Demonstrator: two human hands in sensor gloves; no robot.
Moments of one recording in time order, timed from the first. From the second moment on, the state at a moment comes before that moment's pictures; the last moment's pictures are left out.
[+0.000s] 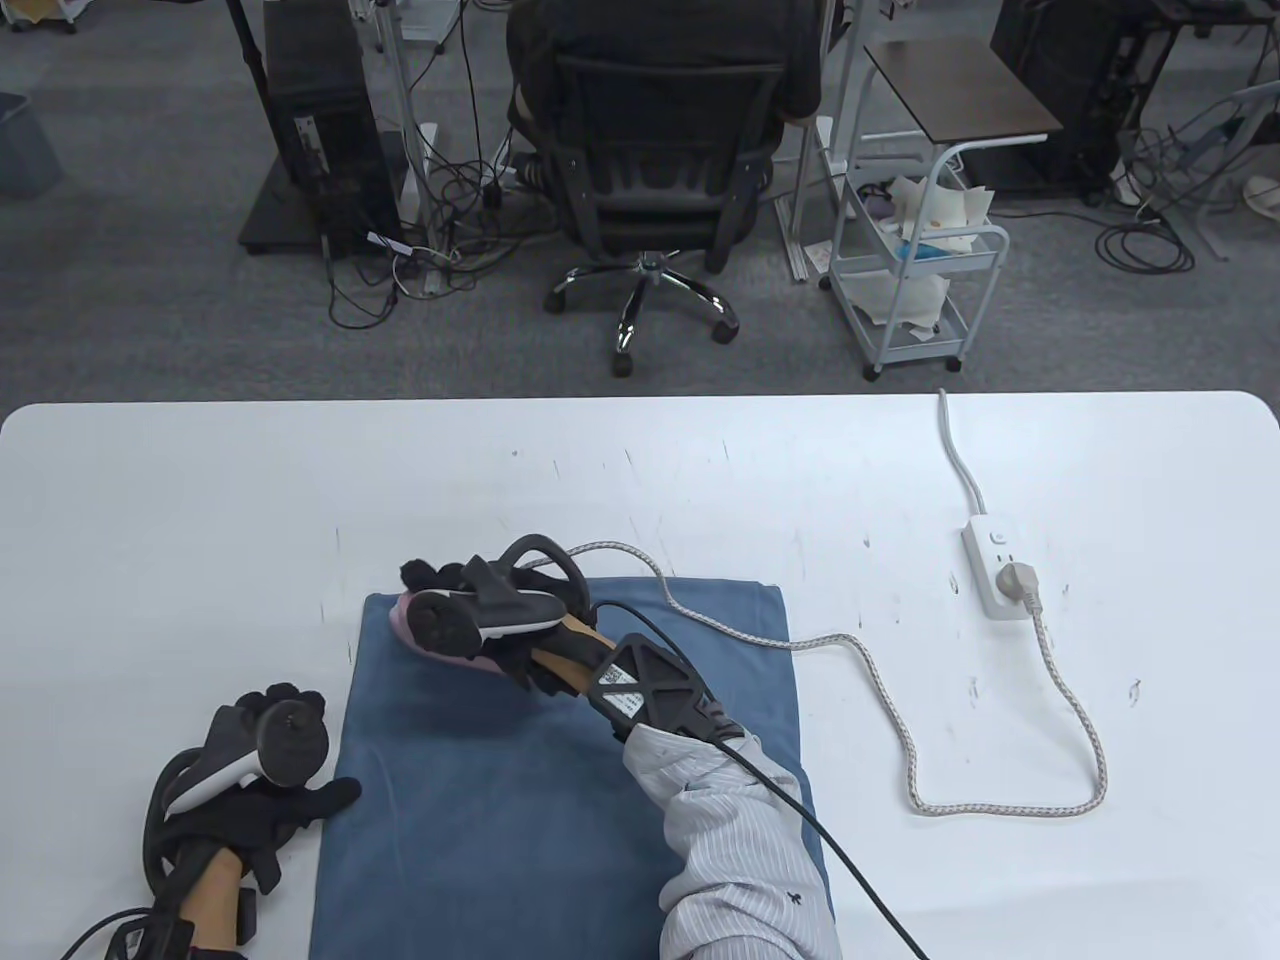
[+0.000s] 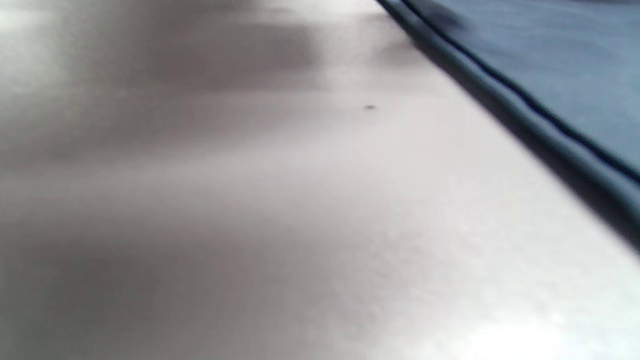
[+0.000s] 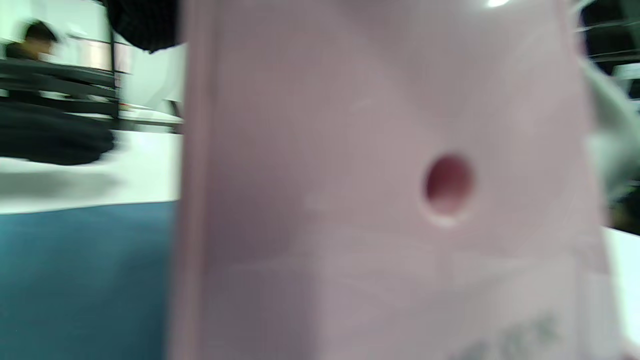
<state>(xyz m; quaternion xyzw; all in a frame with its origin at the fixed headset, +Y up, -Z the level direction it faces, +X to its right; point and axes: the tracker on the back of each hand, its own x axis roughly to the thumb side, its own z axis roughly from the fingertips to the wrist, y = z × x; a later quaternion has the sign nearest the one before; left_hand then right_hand) -0.364 -0.785 -0.299 -0.29 -0.05 0.04 0.95 -0.164 -0.703 -0.403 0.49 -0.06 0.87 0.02</state>
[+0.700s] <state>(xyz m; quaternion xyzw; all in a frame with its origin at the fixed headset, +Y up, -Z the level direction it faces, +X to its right) -0.375 -0.794 -0.299 -0.32 -0.01 0.03 0.95 -0.194 -0.720 -0.365 0.57 -0.01 0.82 0.07</state>
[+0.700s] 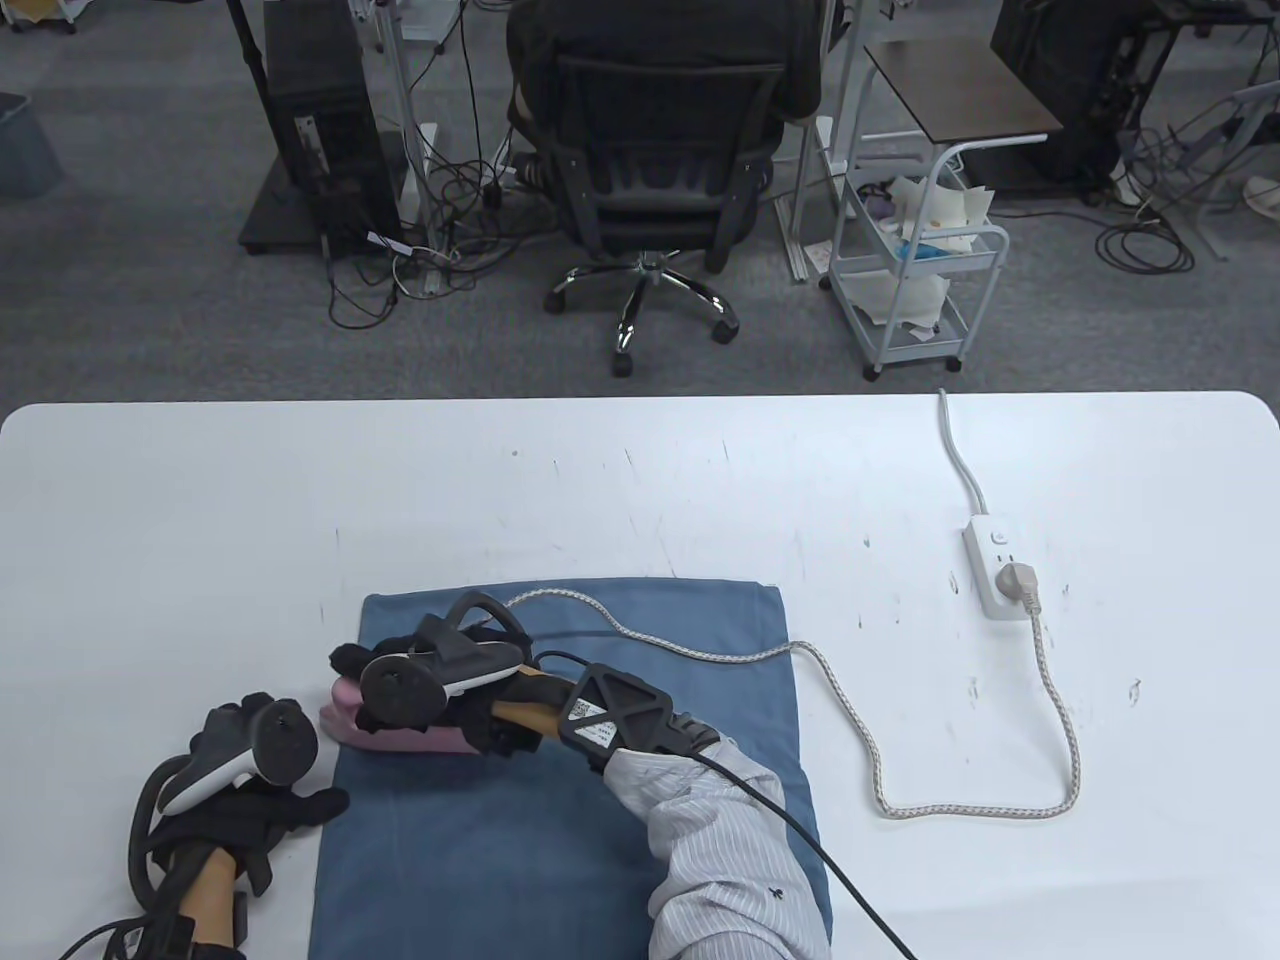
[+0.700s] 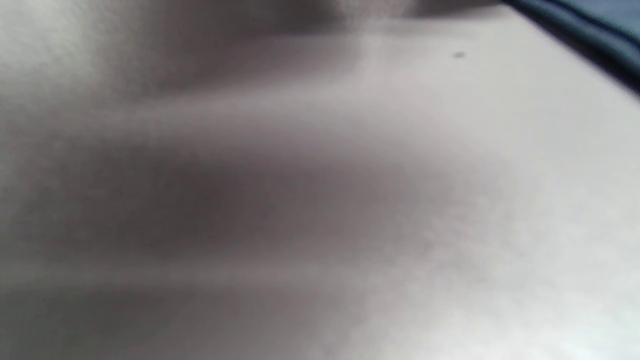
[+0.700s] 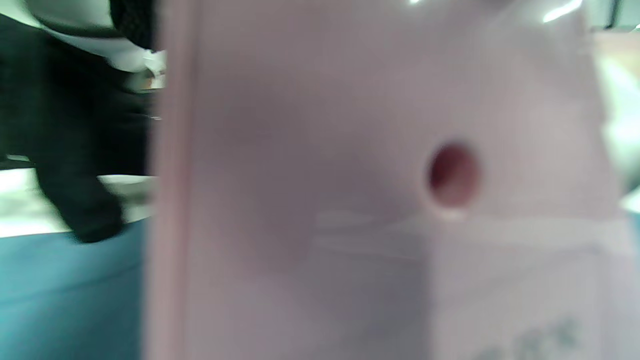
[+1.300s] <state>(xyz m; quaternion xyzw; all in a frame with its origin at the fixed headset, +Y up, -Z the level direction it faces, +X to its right) -0.374 -0.796 -0.299 -0.34 -0.02 0.03 0.94 -0.191 -0.725 -0.447 0.38 -0.06 0.92 0.02</state>
